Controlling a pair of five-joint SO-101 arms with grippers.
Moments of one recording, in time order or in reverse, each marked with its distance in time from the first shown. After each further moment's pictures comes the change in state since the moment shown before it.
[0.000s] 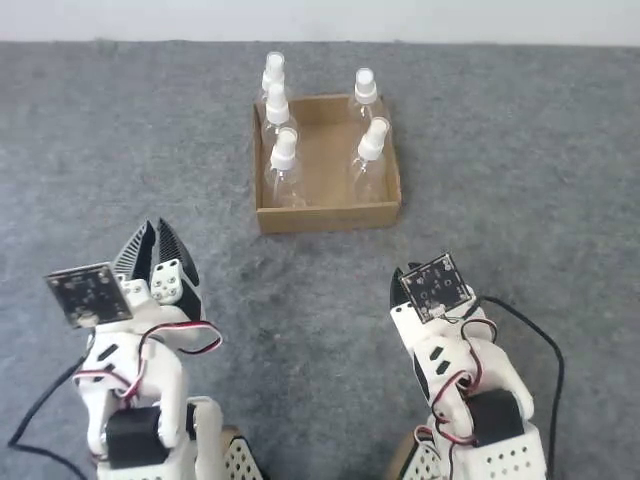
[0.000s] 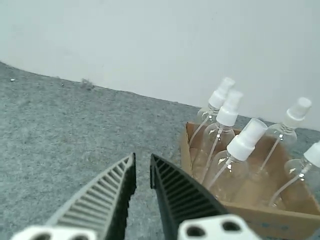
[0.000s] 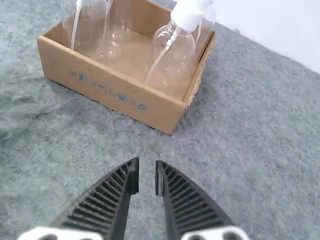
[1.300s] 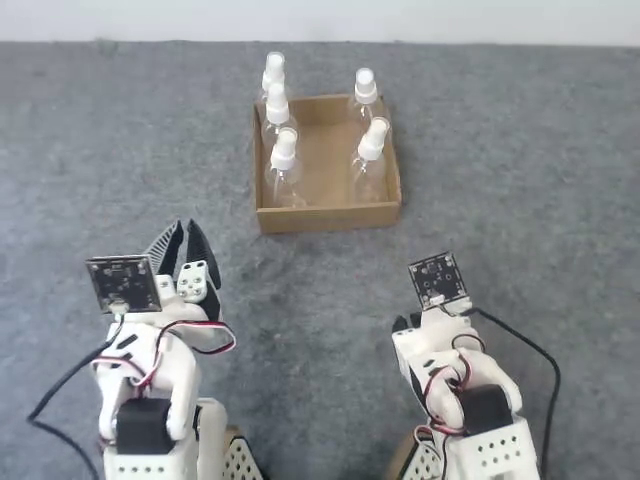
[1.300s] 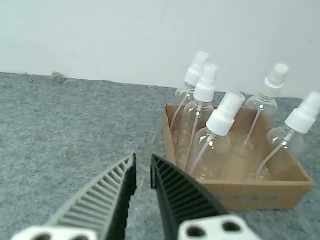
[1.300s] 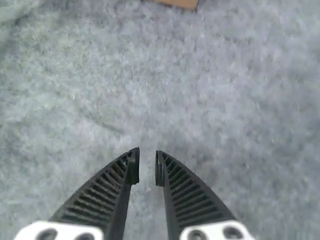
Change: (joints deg) left arm 6.2 0.0 4.6 -2.1 -3.6; right arm -0.1 0.1 8.4 13.6 -12.7
